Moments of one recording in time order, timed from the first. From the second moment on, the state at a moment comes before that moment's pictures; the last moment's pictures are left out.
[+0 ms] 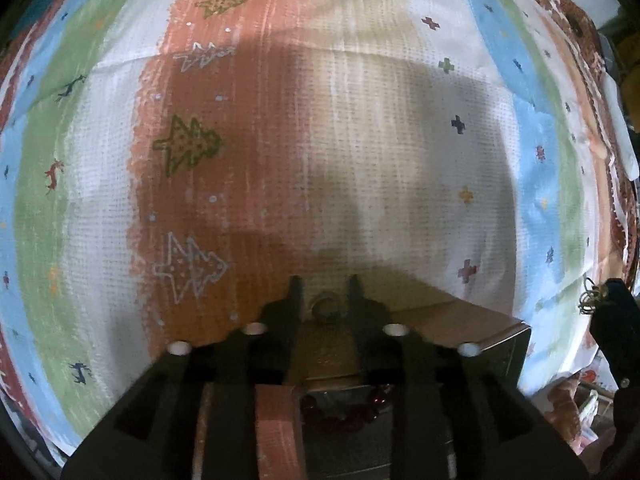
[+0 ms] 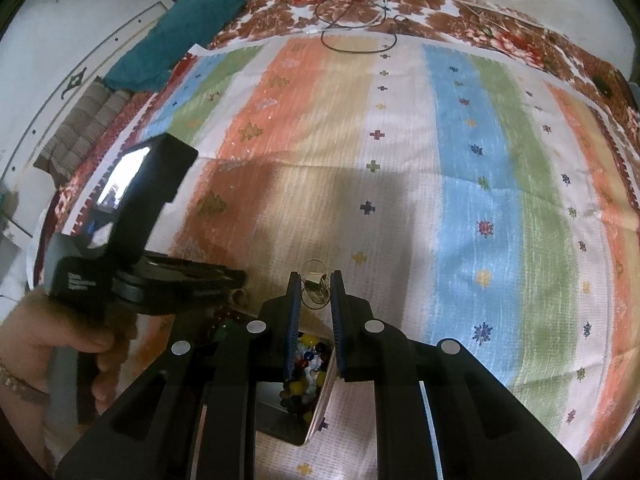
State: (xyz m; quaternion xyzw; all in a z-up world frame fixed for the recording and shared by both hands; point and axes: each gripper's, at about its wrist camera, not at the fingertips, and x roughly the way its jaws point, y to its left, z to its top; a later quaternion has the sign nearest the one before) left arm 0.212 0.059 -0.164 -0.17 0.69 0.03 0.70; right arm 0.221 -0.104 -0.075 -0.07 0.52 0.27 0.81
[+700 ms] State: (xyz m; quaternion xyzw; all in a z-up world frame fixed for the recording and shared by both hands) left arm 0.216 0.027 -0.195 -0.13 0.73 0.06 0.67; right arm 0.220 -0.102 -0.067 -0.07 0.52 0.29 0.80
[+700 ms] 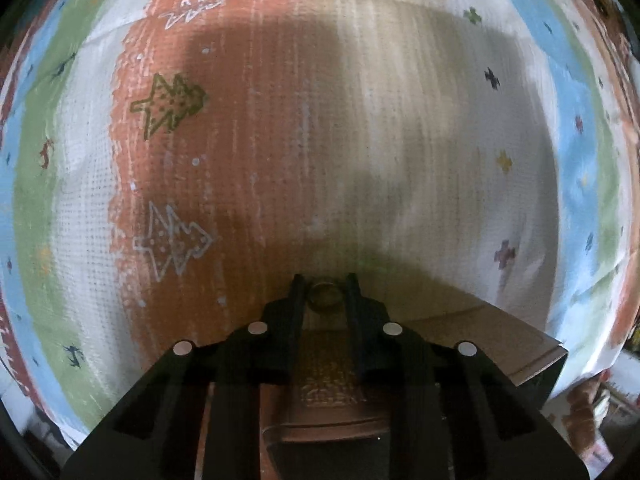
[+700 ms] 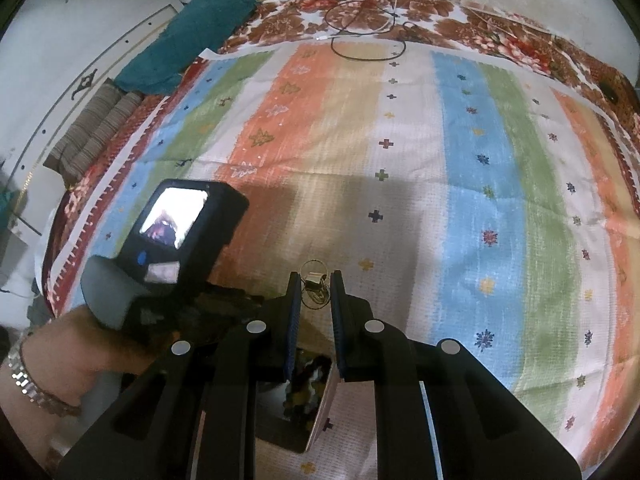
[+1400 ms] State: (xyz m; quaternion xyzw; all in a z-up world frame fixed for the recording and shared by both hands) left arm 0.196 0.030 -0.148 -0.13 0.68 0.06 0.72; right arm 0.220 -0.096 -0.080 -0.10 0.53 0.27 0.80
